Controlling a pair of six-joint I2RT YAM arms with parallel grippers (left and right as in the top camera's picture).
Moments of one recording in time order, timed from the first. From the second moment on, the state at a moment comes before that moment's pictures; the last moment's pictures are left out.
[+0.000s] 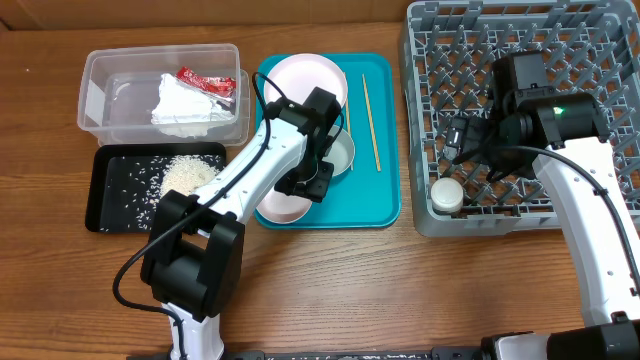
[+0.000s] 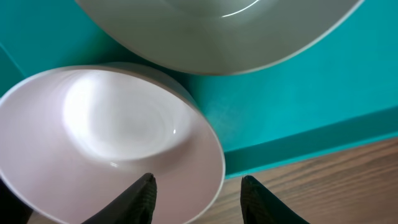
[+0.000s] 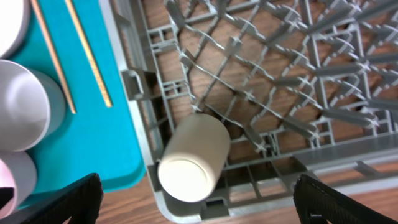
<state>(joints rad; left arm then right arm) -0.49 1.98 1.56 -1.19 0.05 -0.21 0.13 1.55 1.53 -1.25 0.03 0.36</state>
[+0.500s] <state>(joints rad) -0.48 1.98 1.85 -1.22 0.05 -0.21 0.13 1.55 1.53 -1.10 -0.22 0.36</state>
